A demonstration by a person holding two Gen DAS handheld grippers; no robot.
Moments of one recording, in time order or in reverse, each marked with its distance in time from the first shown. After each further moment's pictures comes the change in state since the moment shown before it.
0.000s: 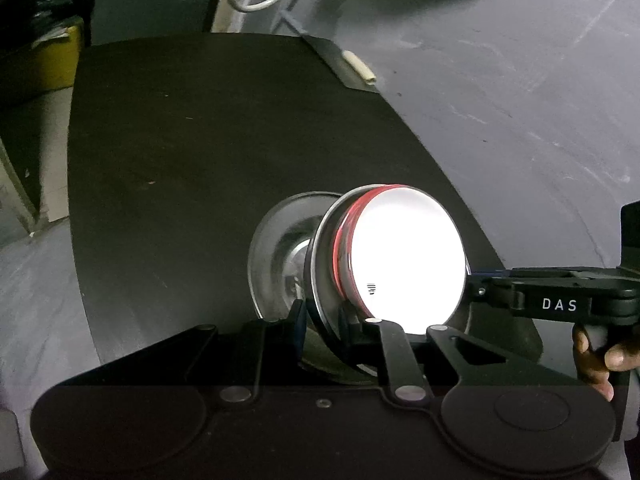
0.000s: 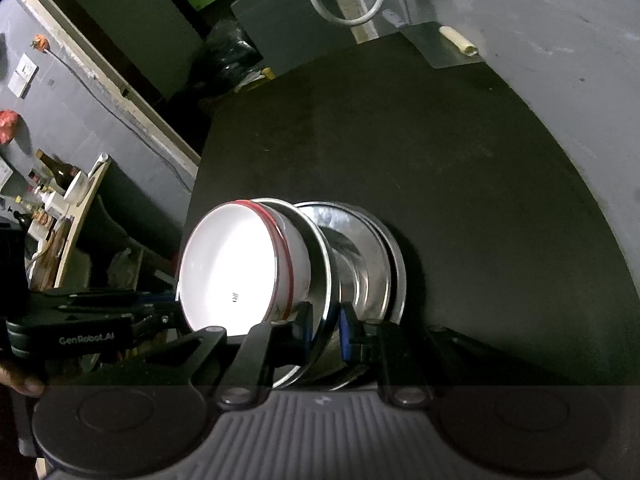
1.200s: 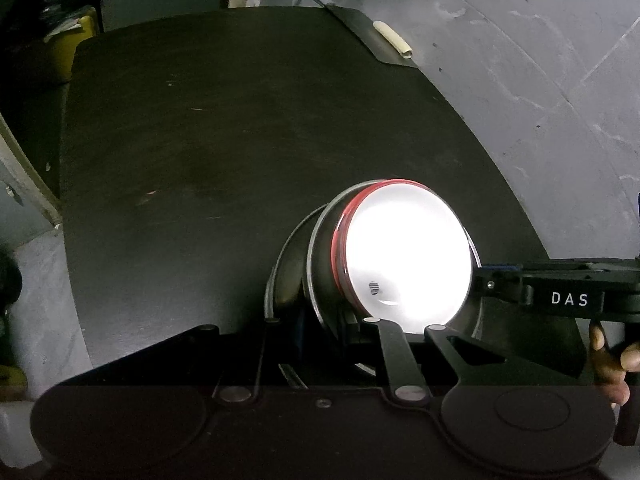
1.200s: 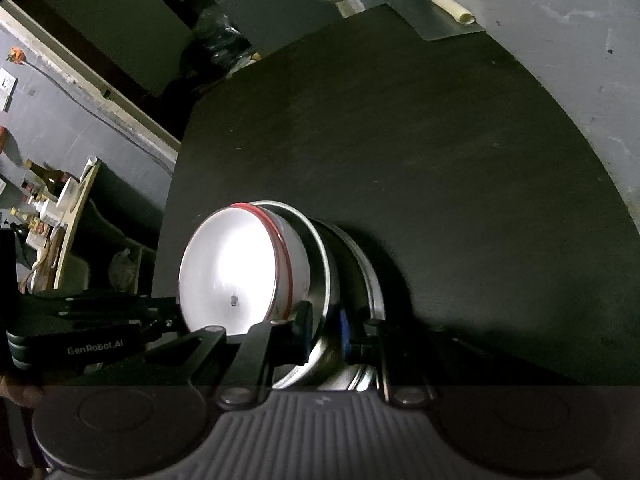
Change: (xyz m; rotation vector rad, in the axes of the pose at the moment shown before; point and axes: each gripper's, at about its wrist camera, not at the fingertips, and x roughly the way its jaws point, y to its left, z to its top) left arm 0.049 -0.003 0.033 0.012 0.086 0.114; right arm 0.038 -0.024 0.019 0.062 0.063 0.022
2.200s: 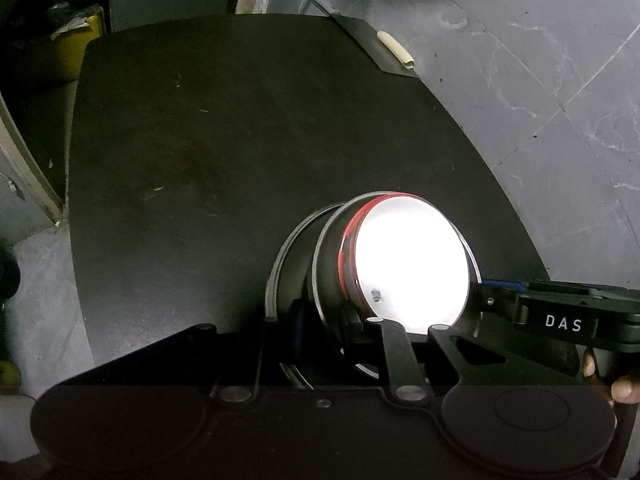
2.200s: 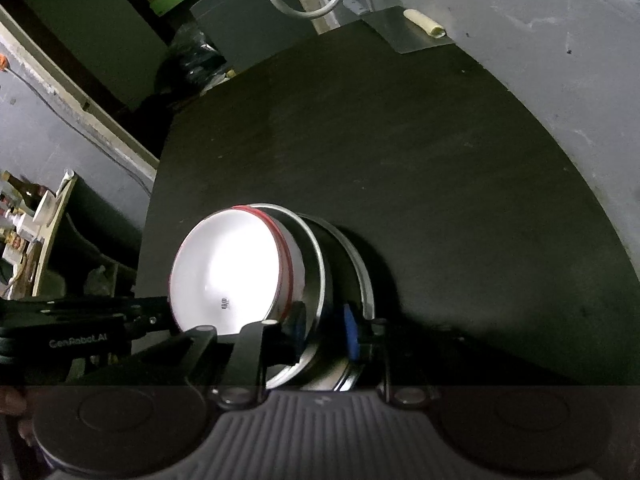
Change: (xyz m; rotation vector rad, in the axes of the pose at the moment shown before) left arm -0.006 0.006 -0.007 -0.031 -0.066 0.000; right arm -0.003 0.016 -0.018 0.031 -0.066 -0.092
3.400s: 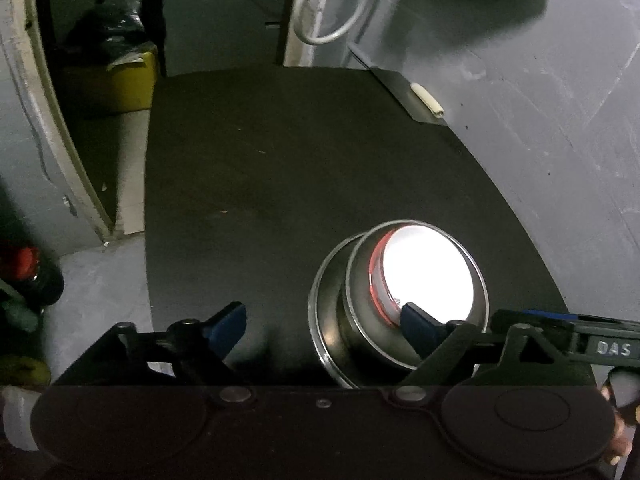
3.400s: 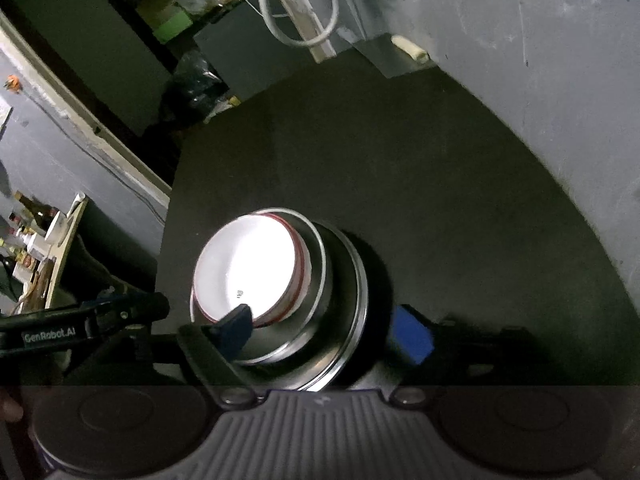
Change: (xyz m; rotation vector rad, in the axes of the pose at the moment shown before) left arm -0.054 -0.010 -0.023 -0.051 -0.169 0.147; right arm -0.036 -0.007 -0.022 0.008 -0.090 0.019
